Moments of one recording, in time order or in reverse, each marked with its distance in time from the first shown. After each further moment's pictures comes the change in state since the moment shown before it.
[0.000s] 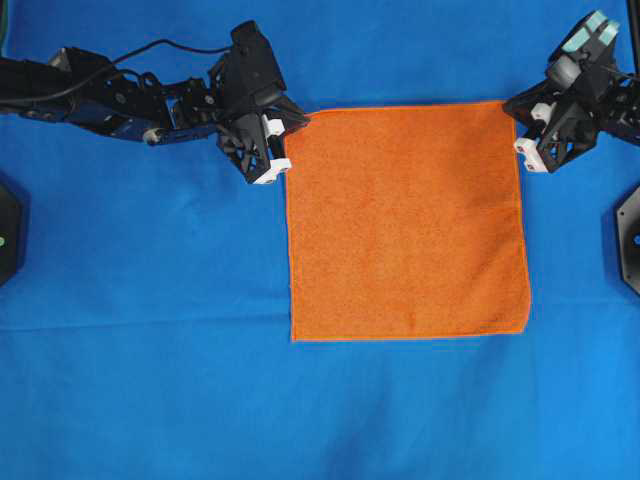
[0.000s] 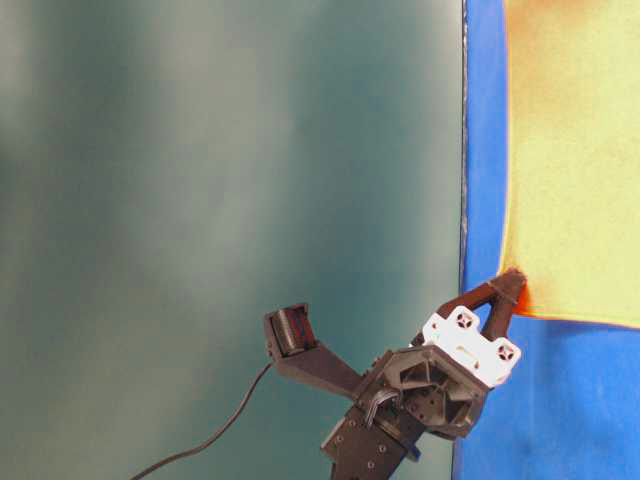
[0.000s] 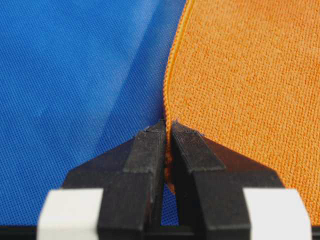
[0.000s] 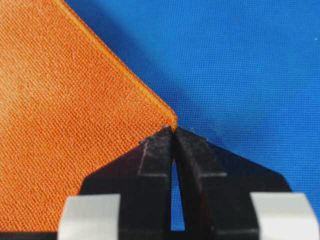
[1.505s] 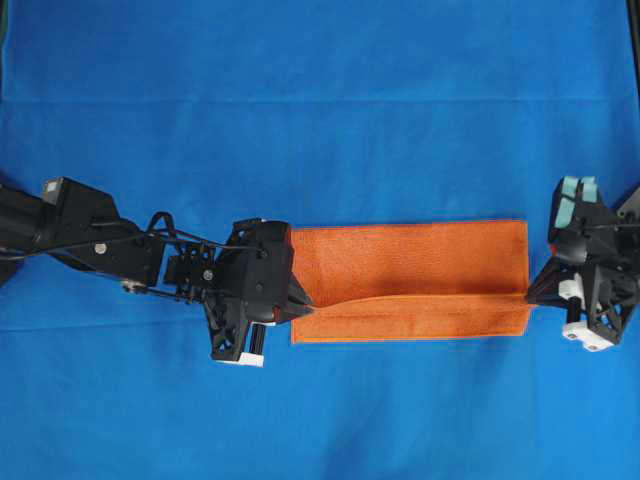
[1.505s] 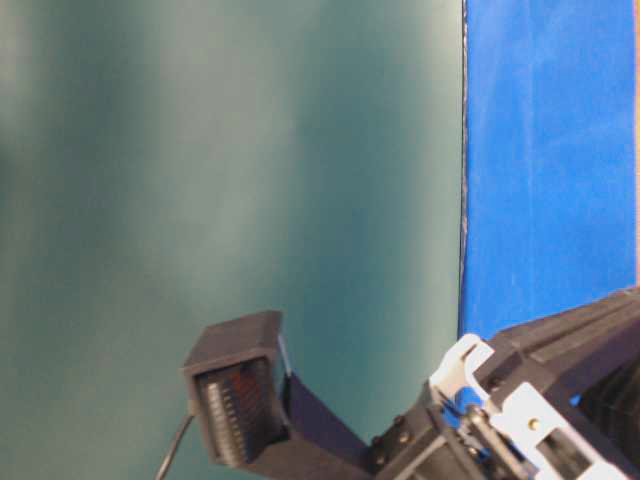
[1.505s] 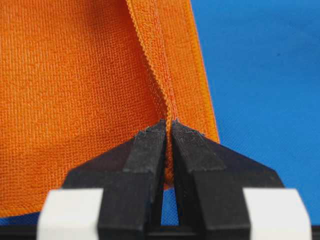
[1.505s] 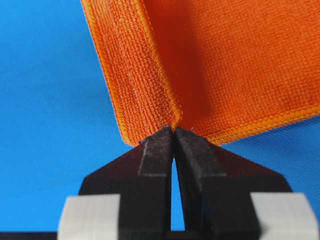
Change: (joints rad) left arm -0.512 -0.084 -0.011 -0.002 0.167 -0.052; right arm 0.936 -0.238 0.005 0.000 0.449 0.578
